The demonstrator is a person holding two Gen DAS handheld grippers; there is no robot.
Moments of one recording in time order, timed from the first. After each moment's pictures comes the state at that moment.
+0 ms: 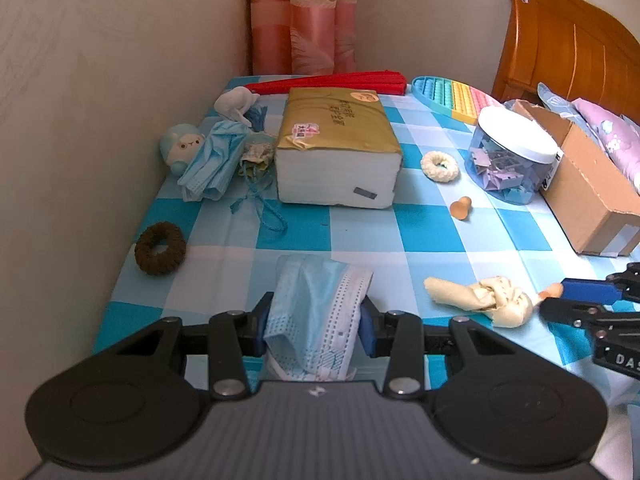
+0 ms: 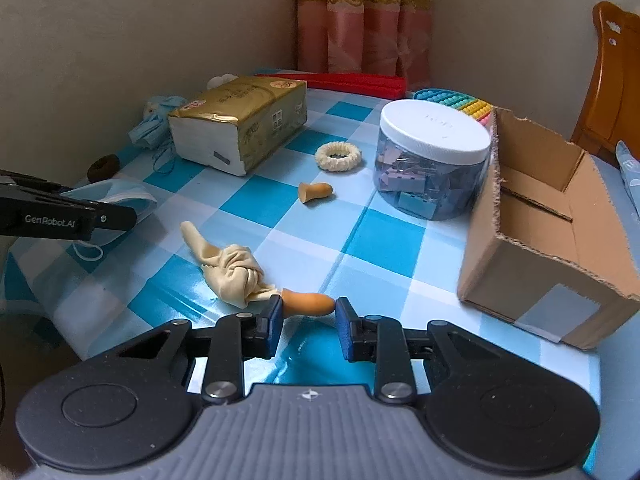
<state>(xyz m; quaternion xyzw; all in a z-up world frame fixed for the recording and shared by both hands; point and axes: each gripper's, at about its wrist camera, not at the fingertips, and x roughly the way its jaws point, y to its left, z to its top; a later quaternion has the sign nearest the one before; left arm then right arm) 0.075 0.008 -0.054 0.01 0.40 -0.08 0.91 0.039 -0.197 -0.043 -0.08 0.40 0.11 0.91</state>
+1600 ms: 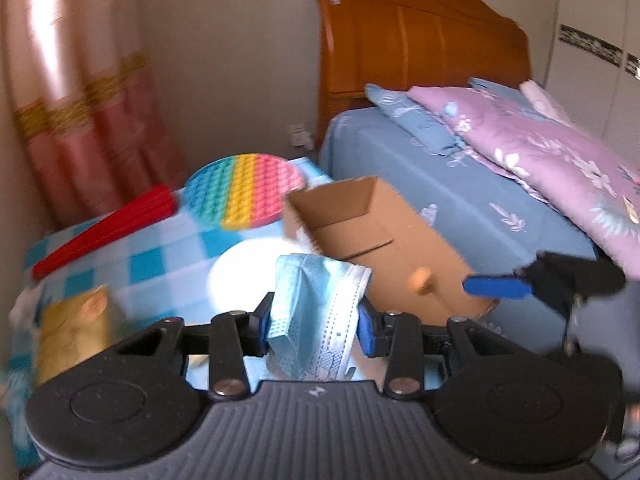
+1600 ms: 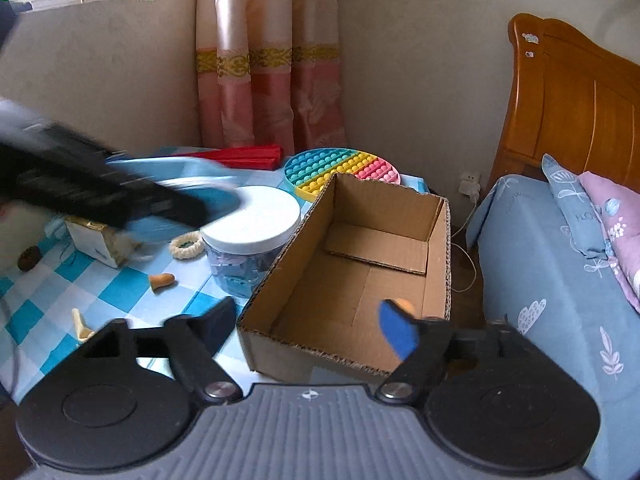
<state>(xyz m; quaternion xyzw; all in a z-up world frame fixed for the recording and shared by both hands) 0.131 -0.184 0.047 0.10 0.34 -0.30 0.88 0.055 -0.317 0.019 -0.05 0.33 0.04 0.94</state>
